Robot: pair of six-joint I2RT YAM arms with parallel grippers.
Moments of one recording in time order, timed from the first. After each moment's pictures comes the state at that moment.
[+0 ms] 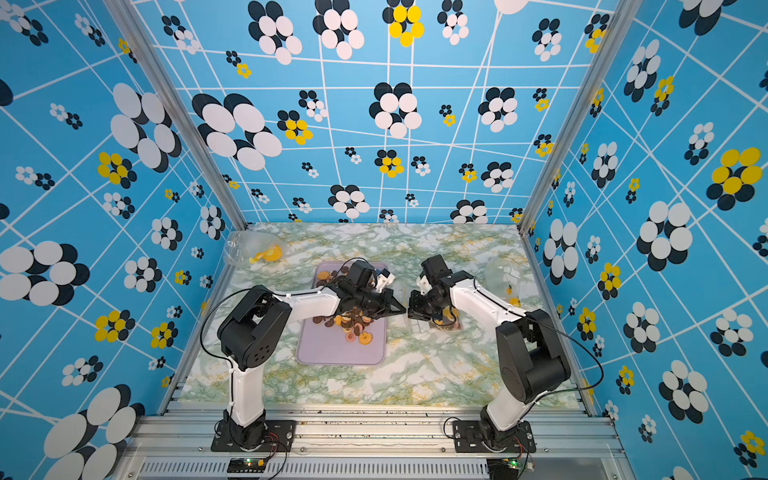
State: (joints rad) left arm -0.64 2.01 1.21 0.05 0.76 -0.85; right arm 0.40 1.65 1.12 -0.69 -0.39 0.52
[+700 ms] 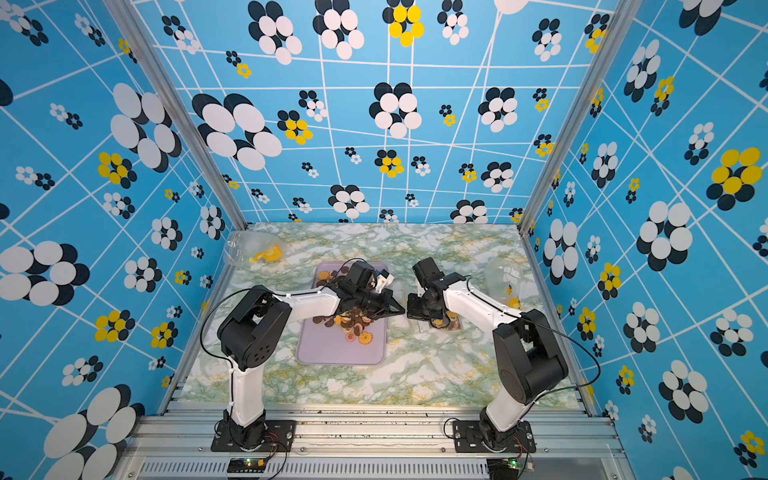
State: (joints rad) left arm -0.64 2.01 1.21 0.02 0.75 -0.84; right arm 0.47 1.66 1.12 -0.69 -0.13 0.47
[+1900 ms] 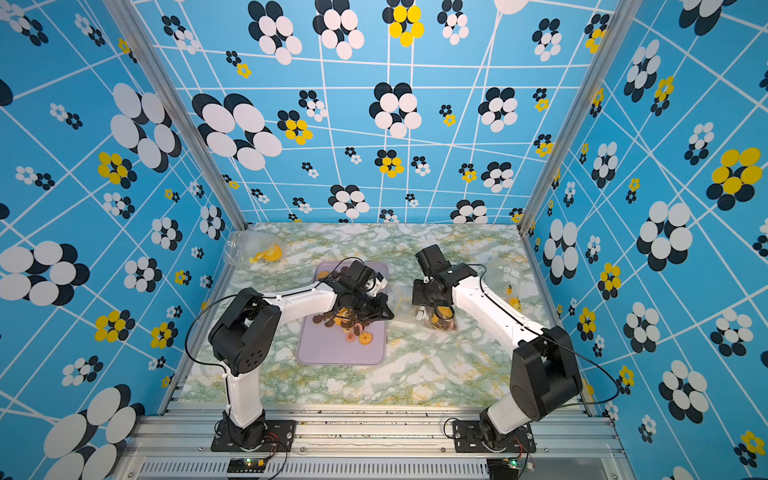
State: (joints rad) left arm -0.64 1.95 1.26 -0.33 0.59 -0.68; right arm 0.48 1.54 1.24 -0.81 0.04 0.49
